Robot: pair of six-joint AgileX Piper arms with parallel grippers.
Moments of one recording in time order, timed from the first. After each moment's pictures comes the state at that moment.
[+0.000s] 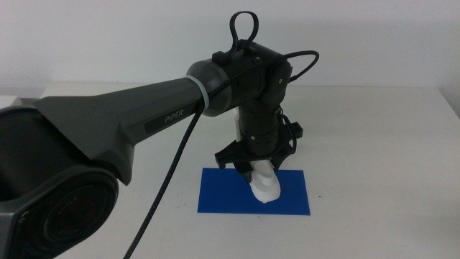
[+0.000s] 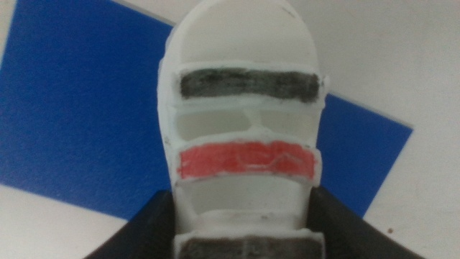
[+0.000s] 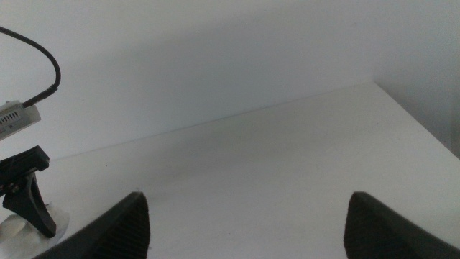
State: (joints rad) left arm -0.73 2.19 -1.88 -0.01 1.20 -1.10; right arm 0.03 0.00 0.00 -0.04 0.19 0.30
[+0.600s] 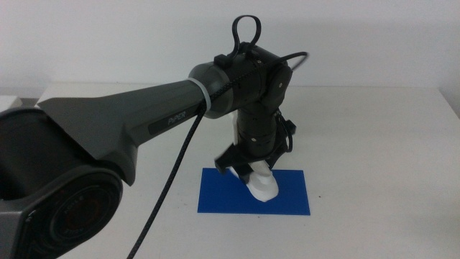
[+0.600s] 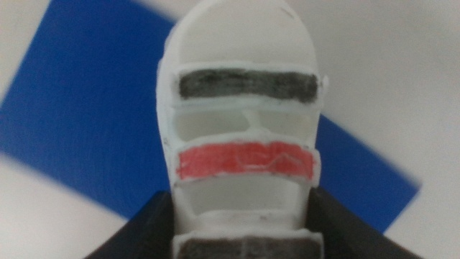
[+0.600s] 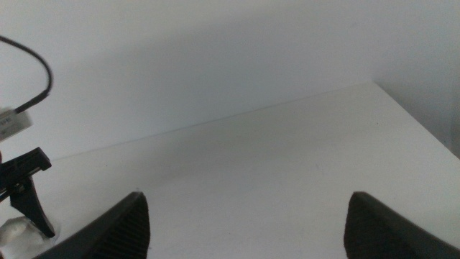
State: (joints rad) left arm -0.73 2.20 -1.88 0.03 1.20 -1.27; right arm 0.03 0.00 0.00 -0.04 0.19 0.30
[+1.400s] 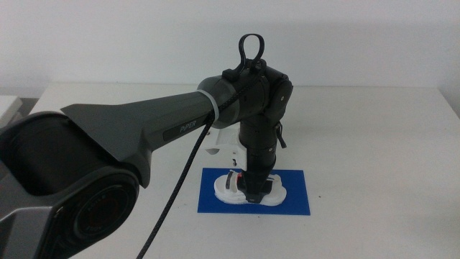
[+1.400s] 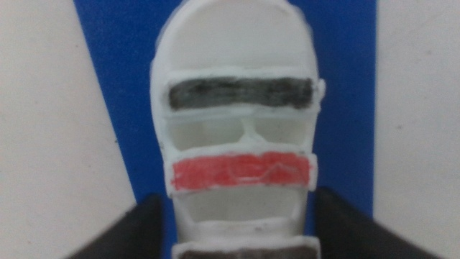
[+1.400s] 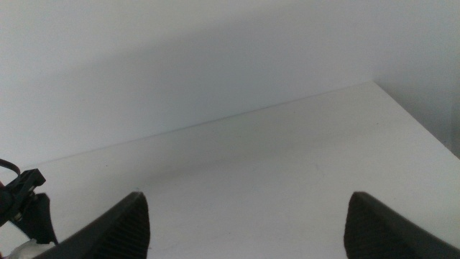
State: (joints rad) left arm -0.73 2.26 -1.88 -0.01 1.22 -2.11; right arm 0.03 0.00 0.00 -0.04 0.19 0.30
